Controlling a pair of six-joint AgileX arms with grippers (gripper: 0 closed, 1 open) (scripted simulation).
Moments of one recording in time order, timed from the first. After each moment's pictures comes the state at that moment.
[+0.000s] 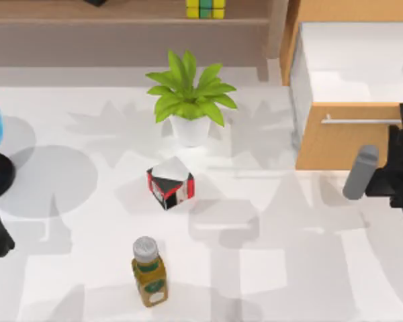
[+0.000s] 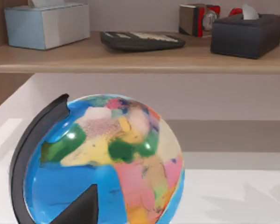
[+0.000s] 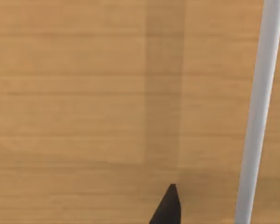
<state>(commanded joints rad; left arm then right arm) 0.00 0.00 0.00 0.00 0.00 0.00 0.31 1.99 0.31 1.68 0.34 -1.56</state>
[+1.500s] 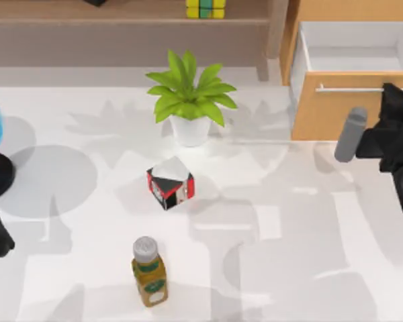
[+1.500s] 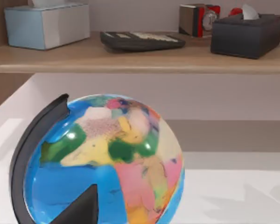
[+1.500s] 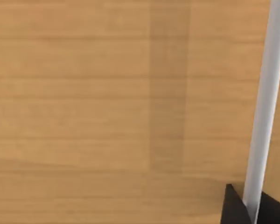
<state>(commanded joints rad) 0.00 0.00 0.00 0.00 0.00 0.00 0.24 2.07 0.55 1.51 0.27 -1.55</state>
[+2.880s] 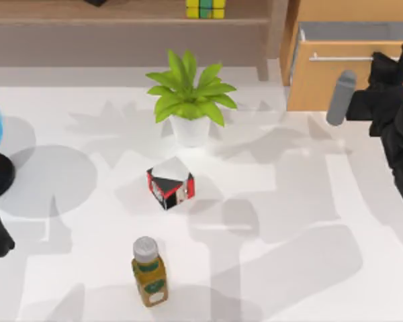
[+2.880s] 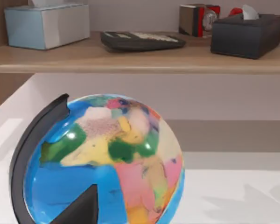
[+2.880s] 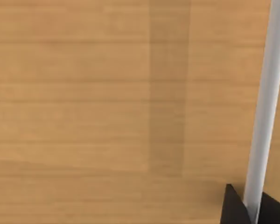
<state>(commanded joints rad) 0.00 0.00 0.00 0.00 0.00 0.00 0.20 2.18 0.83 1.35 0.23 -1.55</state>
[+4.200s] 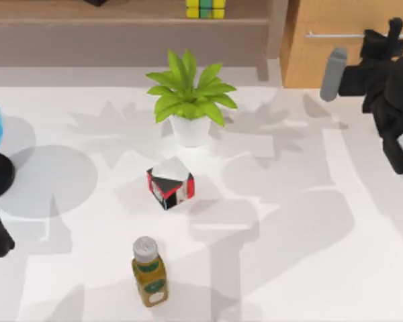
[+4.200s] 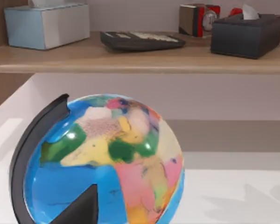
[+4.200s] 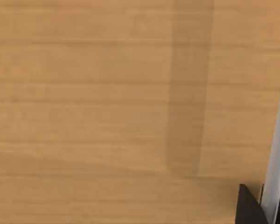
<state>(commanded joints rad) 0.00 0.00 0.00 0.00 0.00 0.00 0.16 2.30 1.10 1.19 0.20 -1.55</state>
